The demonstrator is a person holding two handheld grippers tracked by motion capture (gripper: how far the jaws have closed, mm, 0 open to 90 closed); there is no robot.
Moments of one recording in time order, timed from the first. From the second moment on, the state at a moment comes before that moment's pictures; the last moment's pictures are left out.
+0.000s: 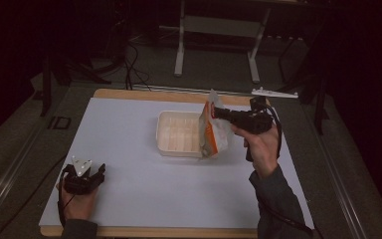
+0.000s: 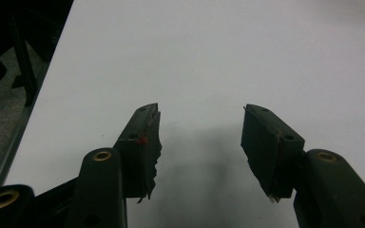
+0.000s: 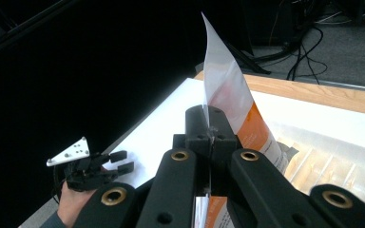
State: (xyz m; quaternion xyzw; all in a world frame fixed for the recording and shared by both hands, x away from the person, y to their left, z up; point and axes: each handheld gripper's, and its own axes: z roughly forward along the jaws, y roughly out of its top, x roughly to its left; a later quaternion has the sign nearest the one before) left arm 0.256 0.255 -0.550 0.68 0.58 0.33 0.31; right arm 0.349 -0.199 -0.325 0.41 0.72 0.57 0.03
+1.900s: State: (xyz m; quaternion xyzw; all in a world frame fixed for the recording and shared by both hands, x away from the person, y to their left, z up) left arm 0.256 0.258 -0.550 0.67 0.58 0.33 0.32; right arm 0.395 -0.144 -0.349 0.45 0.68 0.57 0.08
